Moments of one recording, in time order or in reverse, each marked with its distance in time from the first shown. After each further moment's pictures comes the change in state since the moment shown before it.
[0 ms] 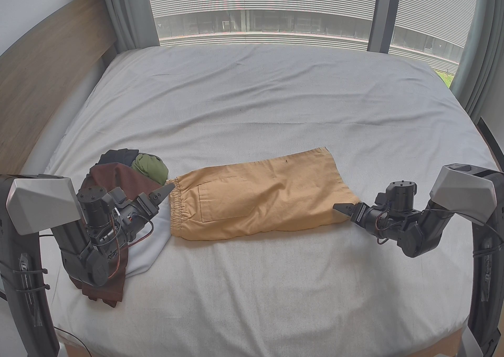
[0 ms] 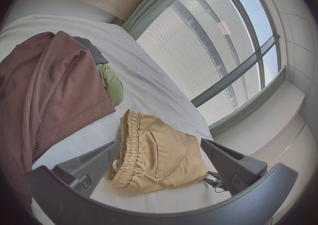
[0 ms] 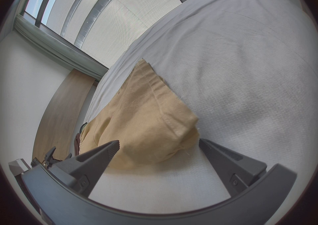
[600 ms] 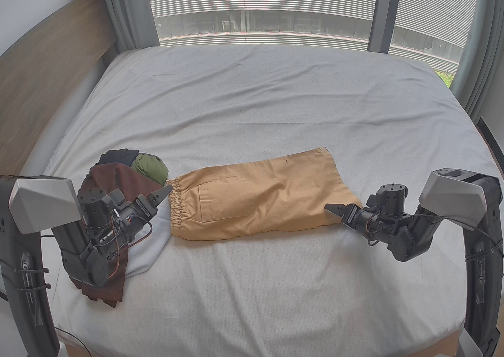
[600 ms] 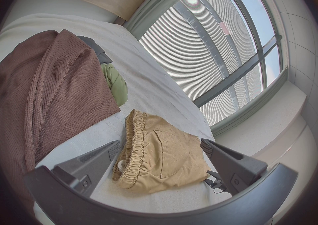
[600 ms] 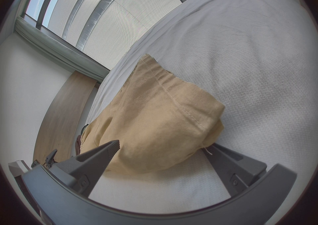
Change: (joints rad) left arm 0.014 0.017 -0.004 -0.001 -0.002 0.000; right arm 0.049 0.054 -0.040 -0.050 -0.031 0.048
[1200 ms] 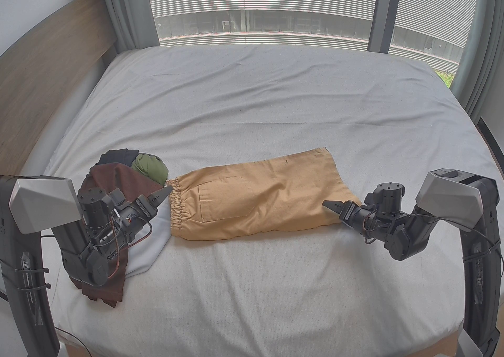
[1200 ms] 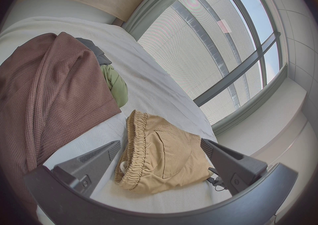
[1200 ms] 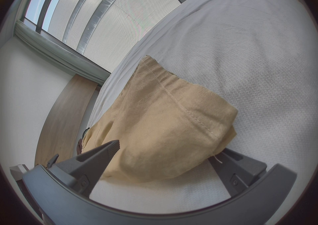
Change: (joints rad) left arm 0.002 0.004 -0.003 0.001 0.000 0.027; right arm 0.007 0.023 -0.044 -0.002 -0.009 0.033
